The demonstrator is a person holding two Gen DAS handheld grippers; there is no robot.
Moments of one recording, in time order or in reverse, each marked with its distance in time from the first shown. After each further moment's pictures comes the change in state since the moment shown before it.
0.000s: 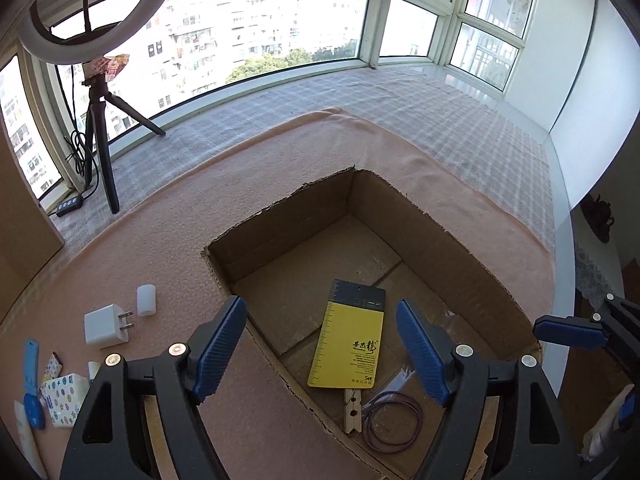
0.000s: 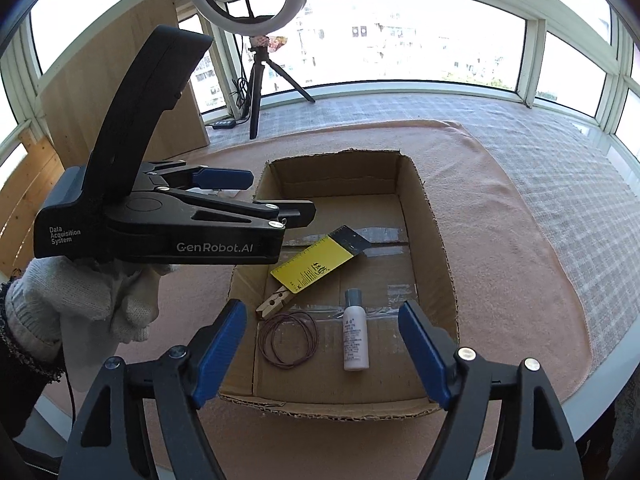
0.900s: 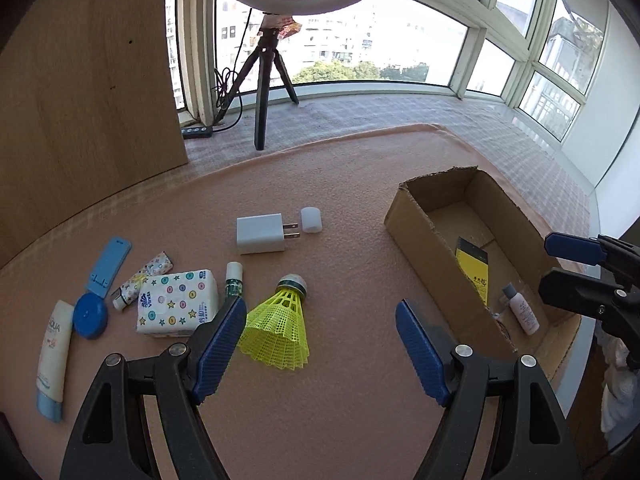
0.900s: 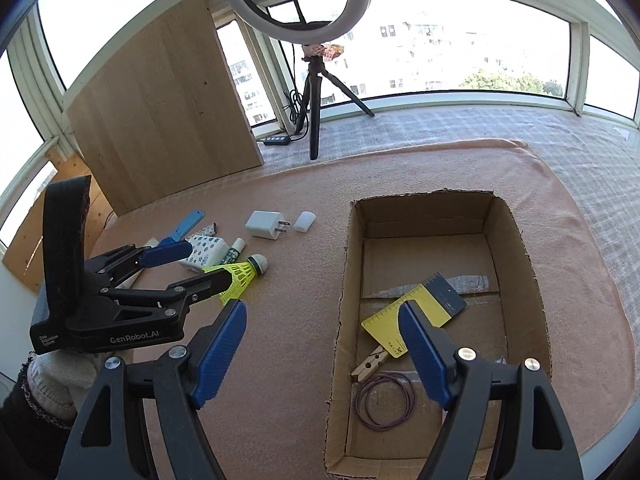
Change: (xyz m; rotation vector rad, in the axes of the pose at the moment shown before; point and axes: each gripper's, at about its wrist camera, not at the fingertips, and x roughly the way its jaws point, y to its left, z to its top) left arm -0.092 0.143 -0.103 -0.249 -0.041 0.148; right arm 0.028 0.062 0.049 -0.009 -0.014 0.154
